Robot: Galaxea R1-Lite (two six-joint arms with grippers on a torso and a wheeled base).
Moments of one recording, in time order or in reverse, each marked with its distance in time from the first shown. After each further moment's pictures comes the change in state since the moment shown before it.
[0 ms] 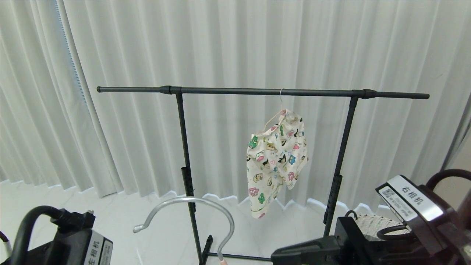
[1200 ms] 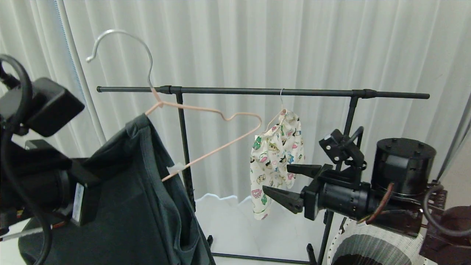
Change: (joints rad) left arm 0.339 0.086 -0.262 -0.025 0.440 -0.072; right arm -0.260 0.256 -0.193 0.046 -0.356 0.007
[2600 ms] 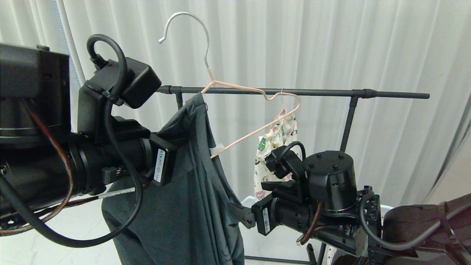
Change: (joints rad) left arm -0.101 0.212 -0.059 -0.236 0.007 -0.029; right arm 0.206 0.137 -0.206 0.235 -0.298 0.079
